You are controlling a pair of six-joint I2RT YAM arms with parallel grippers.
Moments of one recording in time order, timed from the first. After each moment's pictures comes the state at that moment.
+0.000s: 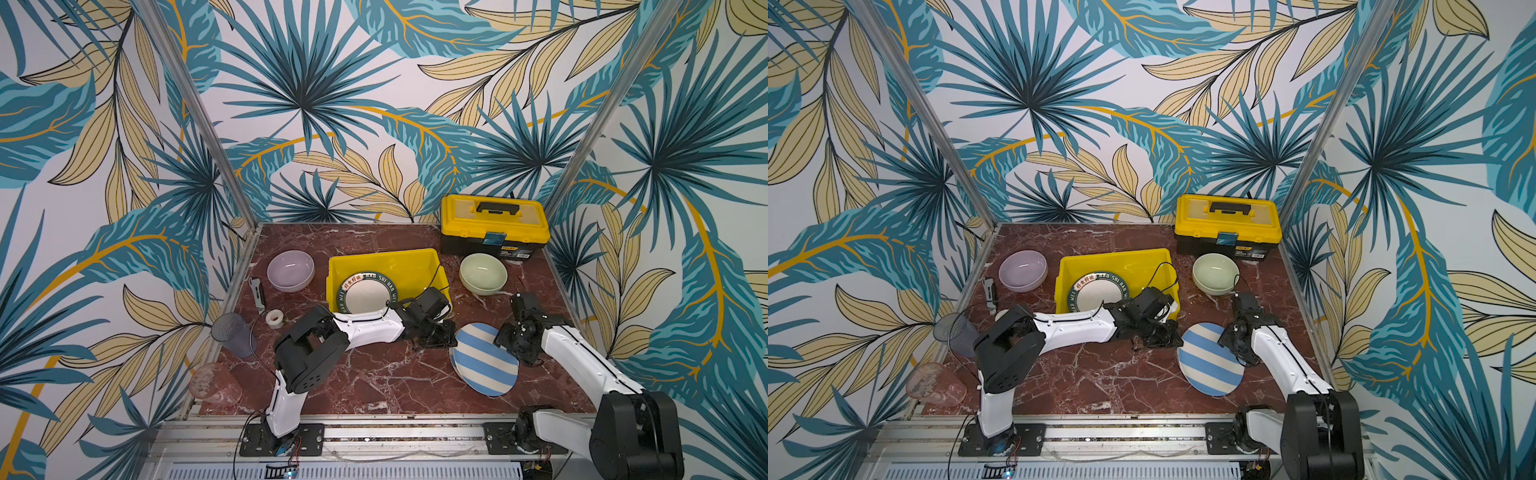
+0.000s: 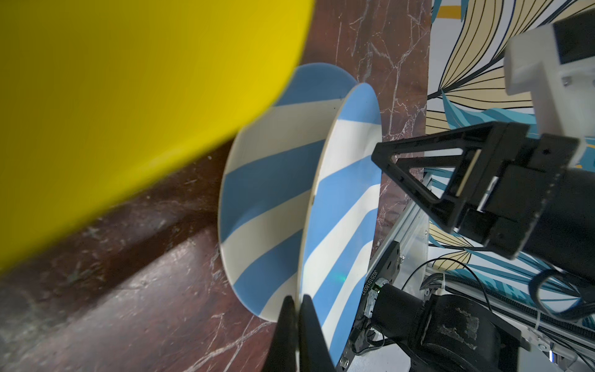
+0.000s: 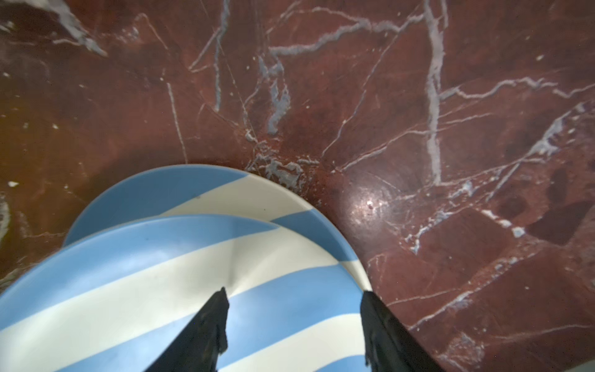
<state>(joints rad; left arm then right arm) -0.95 1.96 1.30 -0.17 0.46 -0.91 0.01 1.19 0.68 -0.82 0.11 0.64</state>
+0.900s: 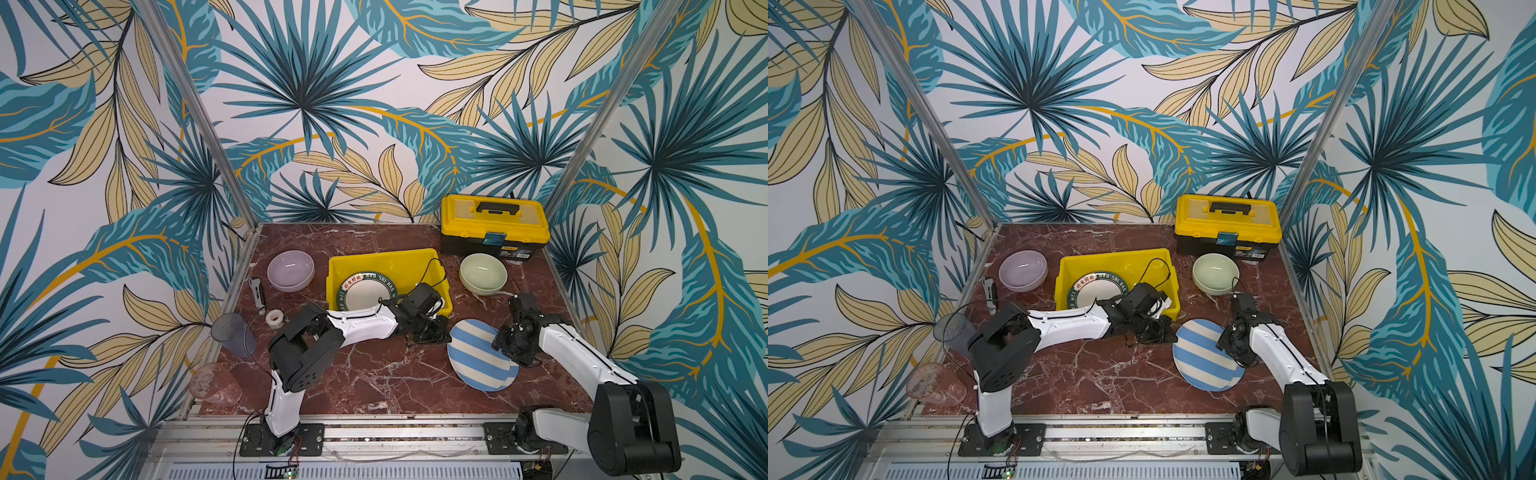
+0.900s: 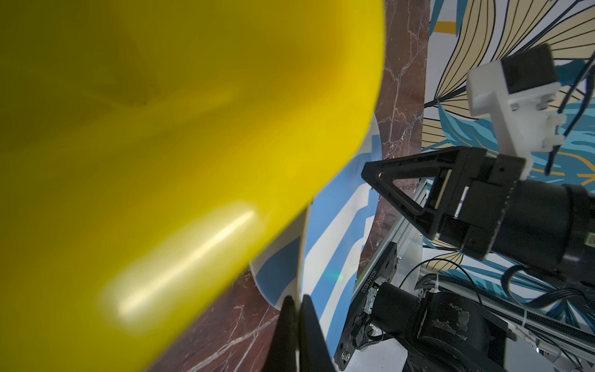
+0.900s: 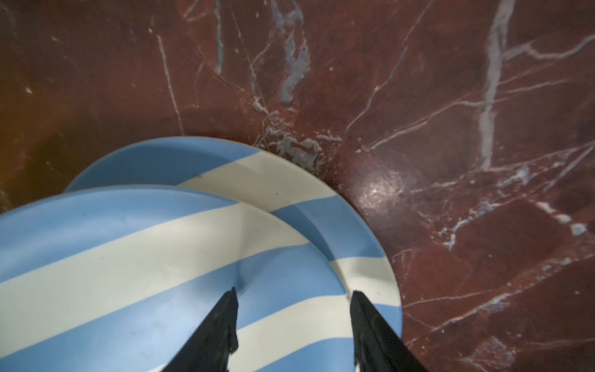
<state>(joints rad) -0.90 1.94 1.26 -0.16 0.50 -0.90 0.01 1.25 0.65 -0.79 0.03 0.63</state>
